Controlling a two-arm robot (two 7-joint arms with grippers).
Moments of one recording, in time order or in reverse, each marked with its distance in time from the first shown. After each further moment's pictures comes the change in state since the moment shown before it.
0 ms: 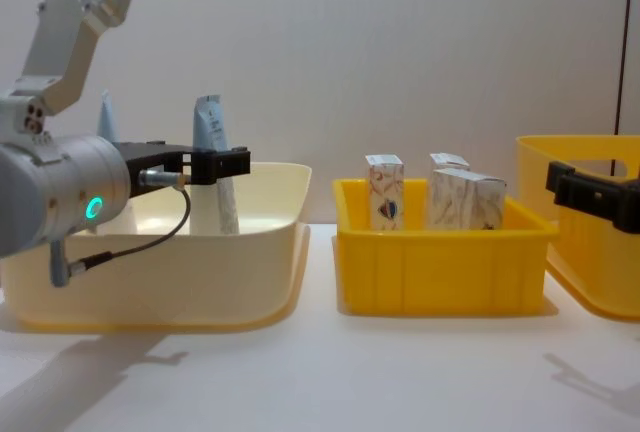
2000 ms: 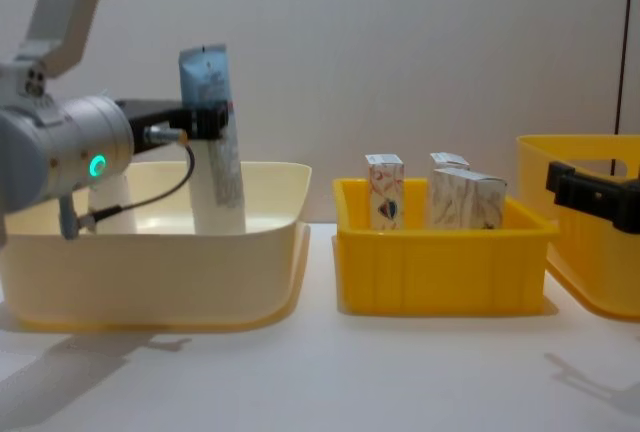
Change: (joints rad) left arm -0.082 -0.011 -0.013 0.090 0.004 -0.092 -0.101; right arm 0.000 0.000 0.000 0.000 0.000 0.000 0.000
